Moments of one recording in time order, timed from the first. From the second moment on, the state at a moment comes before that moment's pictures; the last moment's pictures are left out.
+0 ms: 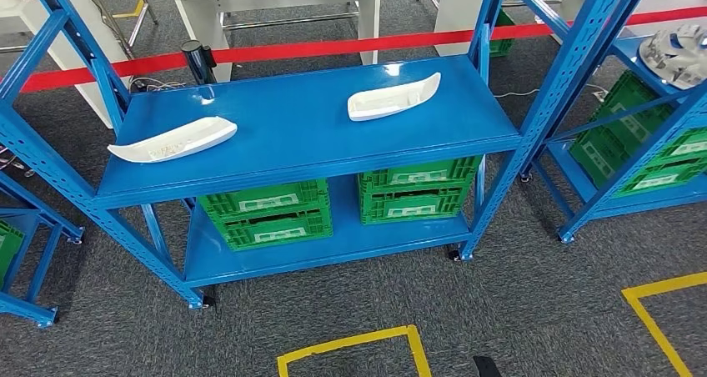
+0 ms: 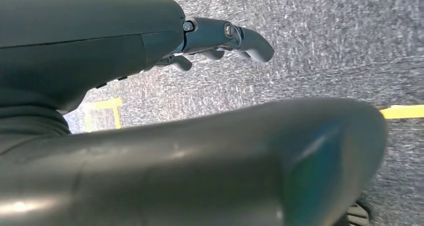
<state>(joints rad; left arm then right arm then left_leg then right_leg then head) -0.06 -0.12 0.59 -0.26 -0.67 -0.08 0.02 -0.05 0.08 -0.68 -0.27 0.72 -0.04 -0.05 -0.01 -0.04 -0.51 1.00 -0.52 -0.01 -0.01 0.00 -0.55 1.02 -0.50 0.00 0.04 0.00</state>
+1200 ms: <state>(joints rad) -0.38 -0.17 0.78 -0.22 -0.85 -0.08 -0.20 -0.35 0.03 -0.83 -0.25 0.94 -0.13 -0.23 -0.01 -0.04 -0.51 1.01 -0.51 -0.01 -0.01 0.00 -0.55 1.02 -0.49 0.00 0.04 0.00</state>
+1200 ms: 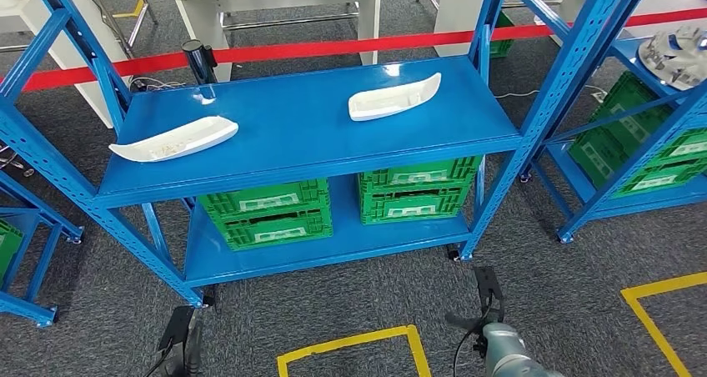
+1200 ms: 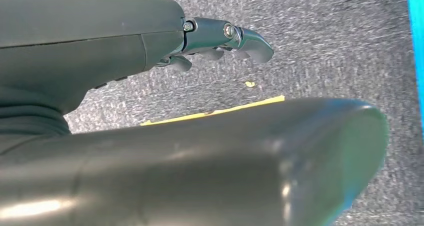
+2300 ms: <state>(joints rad) -0.14 -0.17 0.74 -0.18 -0.99 -0.08 0.15 -0.95 -0.18 -0.51 -0.41 0.91 -0.19 -0.40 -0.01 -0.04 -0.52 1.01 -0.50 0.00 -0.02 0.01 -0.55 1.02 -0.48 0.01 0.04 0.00</state>
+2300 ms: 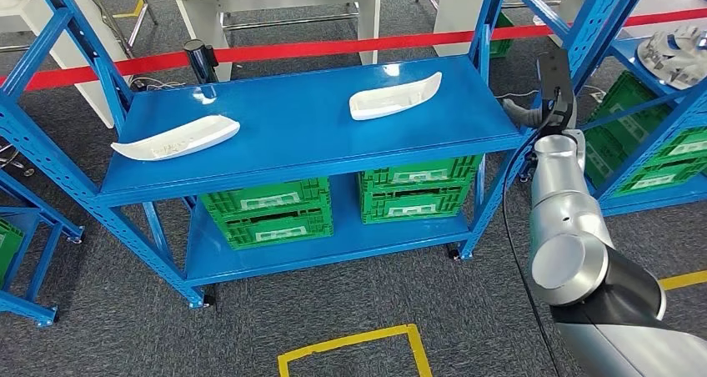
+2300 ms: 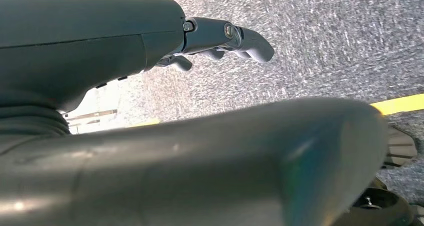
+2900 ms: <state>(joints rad) -0.13 -0.18 0.74 -0.18 -1.00 -0.08 0.12 -1.17 -0.16 -0.25 -0.38 1.10 -0.19 -0.07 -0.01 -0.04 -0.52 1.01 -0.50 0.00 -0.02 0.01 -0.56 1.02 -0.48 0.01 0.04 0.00</state>
